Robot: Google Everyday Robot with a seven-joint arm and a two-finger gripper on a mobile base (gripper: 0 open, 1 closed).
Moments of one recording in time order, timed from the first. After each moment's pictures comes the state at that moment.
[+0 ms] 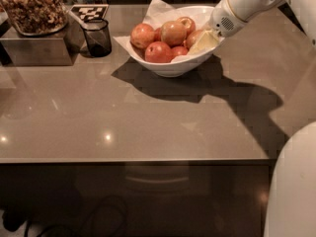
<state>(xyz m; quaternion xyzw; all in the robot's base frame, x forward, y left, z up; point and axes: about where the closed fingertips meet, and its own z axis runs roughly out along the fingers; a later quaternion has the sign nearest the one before) 0.700 -0.138 0.911 -0.52 0.79 0.11 0.30</state>
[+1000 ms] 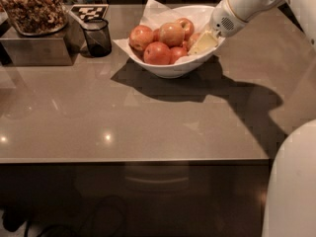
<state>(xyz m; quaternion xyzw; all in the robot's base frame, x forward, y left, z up) 0.700 -0.137 0.911 -0.52 0.79 0.12 0.30</state>
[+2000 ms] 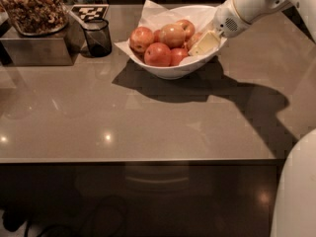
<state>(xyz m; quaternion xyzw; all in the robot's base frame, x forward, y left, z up) 0.700 -0.141 0.914 -0.51 0.79 0.13 0.32</state>
